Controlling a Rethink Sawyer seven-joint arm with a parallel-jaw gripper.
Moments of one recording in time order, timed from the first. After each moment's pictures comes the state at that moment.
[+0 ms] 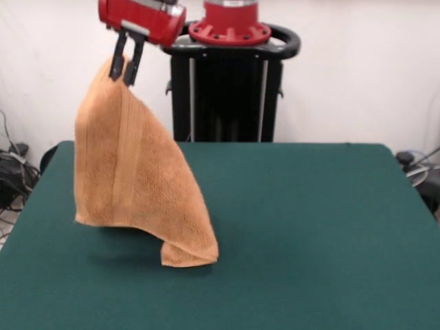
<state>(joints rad) -0.32 -1.00 -0.16 1.79 -0.28 0.56 1.59</state>
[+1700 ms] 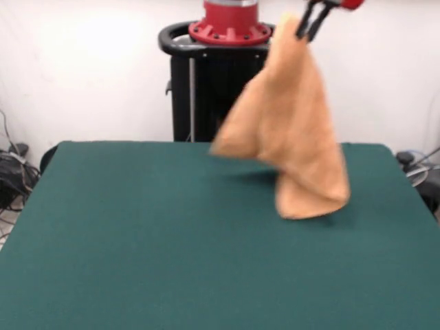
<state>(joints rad) 0.37 -1.09 -0.33 1.93 -0.23 0.90 1.78</state>
